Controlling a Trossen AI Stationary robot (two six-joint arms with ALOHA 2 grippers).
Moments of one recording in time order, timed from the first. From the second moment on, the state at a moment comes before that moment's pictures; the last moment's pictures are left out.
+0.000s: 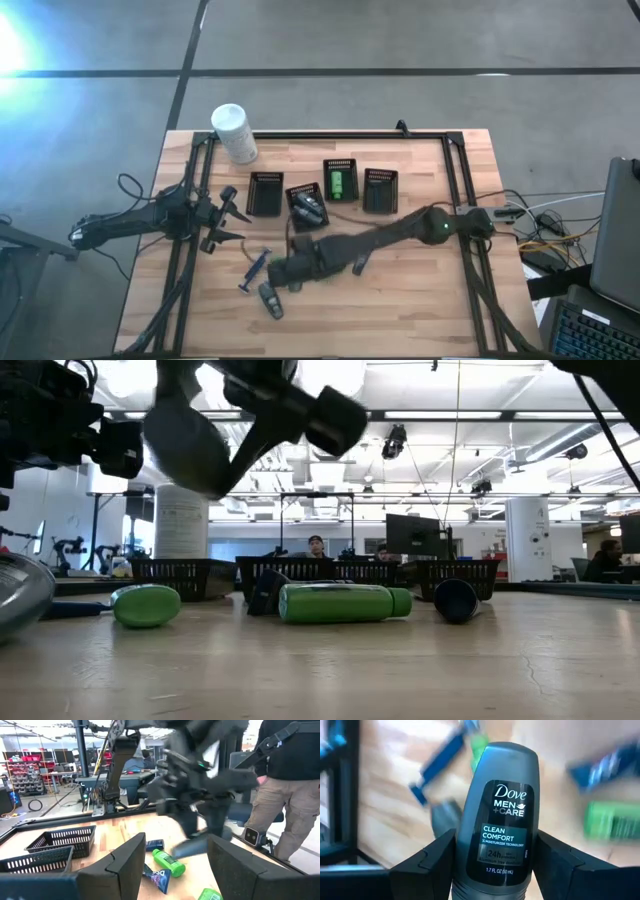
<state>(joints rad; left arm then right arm) 0.17 0.08 0.01 0.08 0.50 0.02 0.29 2.43 2.35 -1.02 0.16 1.61</state>
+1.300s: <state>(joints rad) 0.18 0.08 0.01 0.08 0.50 0.02 -0.09 2.41 2.24 -1.08 0.05 1.08</state>
